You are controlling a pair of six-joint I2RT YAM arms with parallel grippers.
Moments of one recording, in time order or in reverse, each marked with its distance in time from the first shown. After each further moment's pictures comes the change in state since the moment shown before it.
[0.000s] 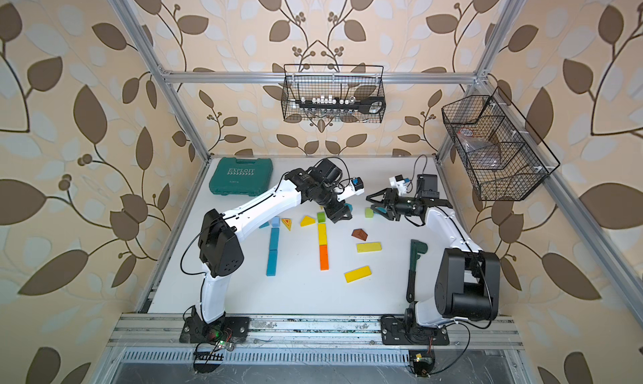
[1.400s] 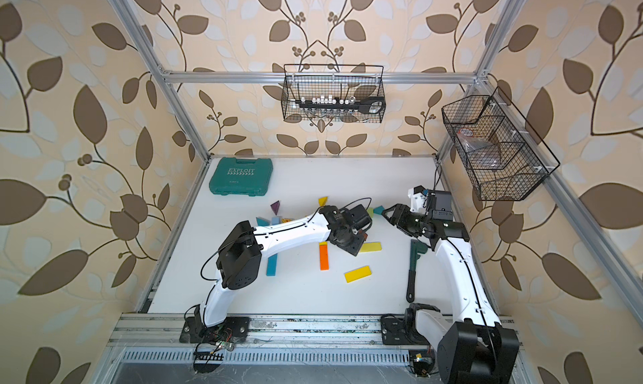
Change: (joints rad) left arm -0.272 0.022 -0.286 0.033 -0.348 -0.856; right arm 0.042 -0.365 -0.122 -0.216 0.454 -0.112
